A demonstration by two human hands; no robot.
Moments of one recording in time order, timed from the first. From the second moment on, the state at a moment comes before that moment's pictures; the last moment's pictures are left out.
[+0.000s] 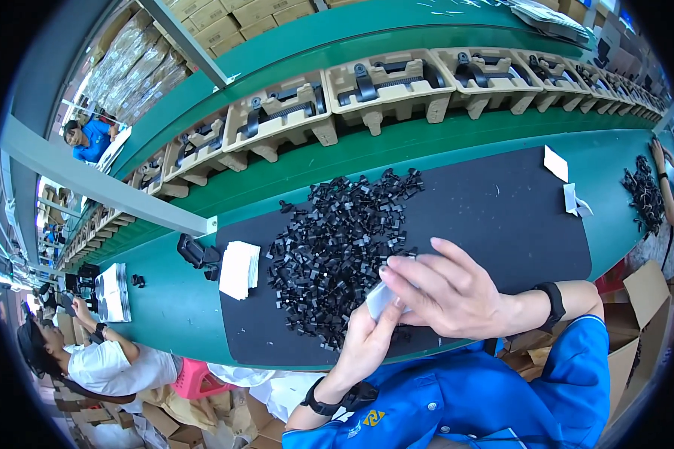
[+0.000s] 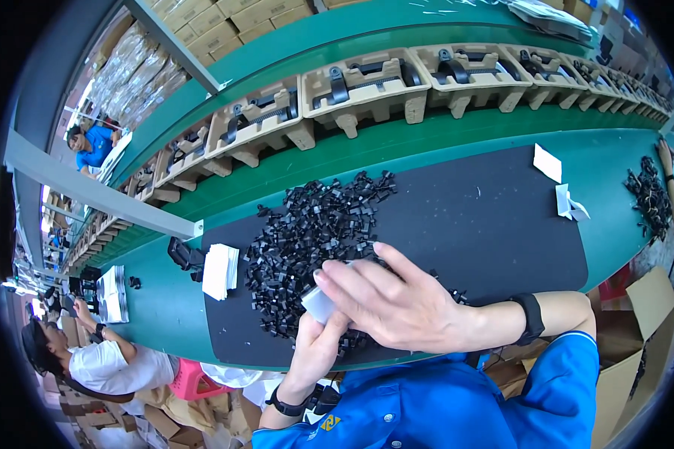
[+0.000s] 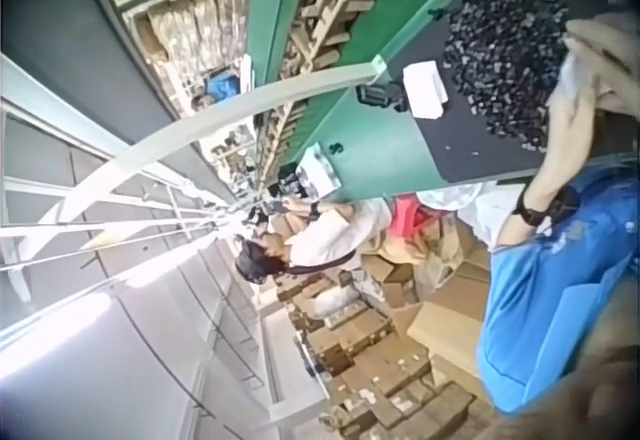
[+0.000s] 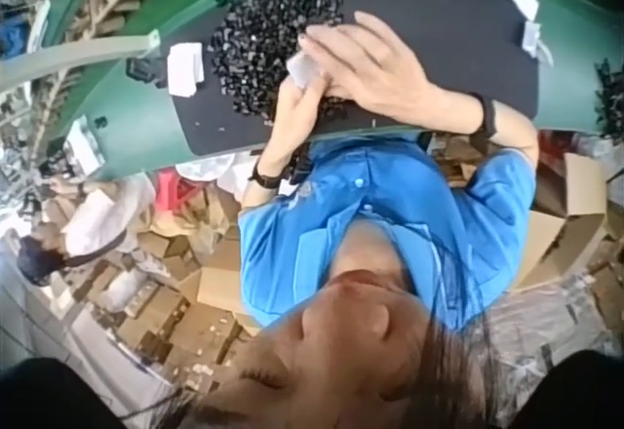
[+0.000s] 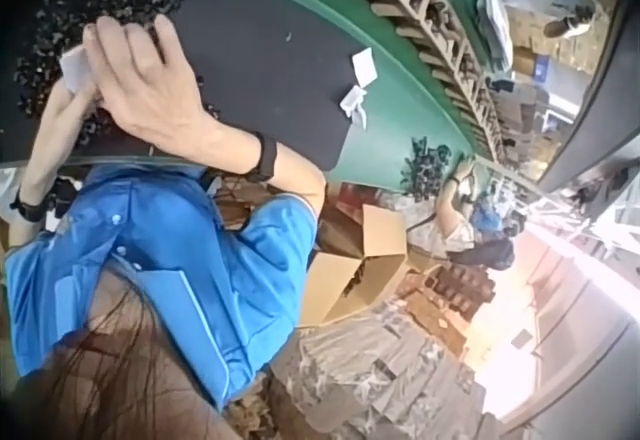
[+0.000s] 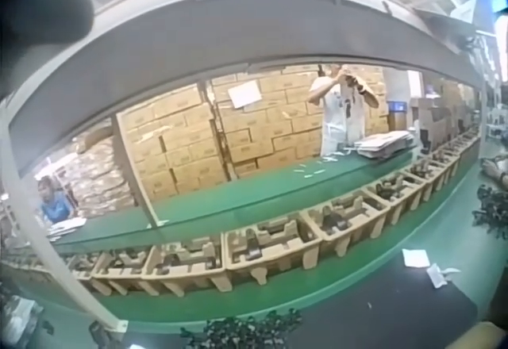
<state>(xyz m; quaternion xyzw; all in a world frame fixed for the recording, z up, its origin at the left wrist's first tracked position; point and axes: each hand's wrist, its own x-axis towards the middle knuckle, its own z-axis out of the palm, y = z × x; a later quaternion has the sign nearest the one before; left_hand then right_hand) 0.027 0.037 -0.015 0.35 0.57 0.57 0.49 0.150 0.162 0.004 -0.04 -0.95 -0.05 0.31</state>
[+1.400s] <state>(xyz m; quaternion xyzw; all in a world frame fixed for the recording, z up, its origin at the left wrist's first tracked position) -0.060 0.011 -0.010 0.46 0.71 0.38 0.37 0.058 0.224 -0.041 0.08 -0.93 0.30 0.20</state>
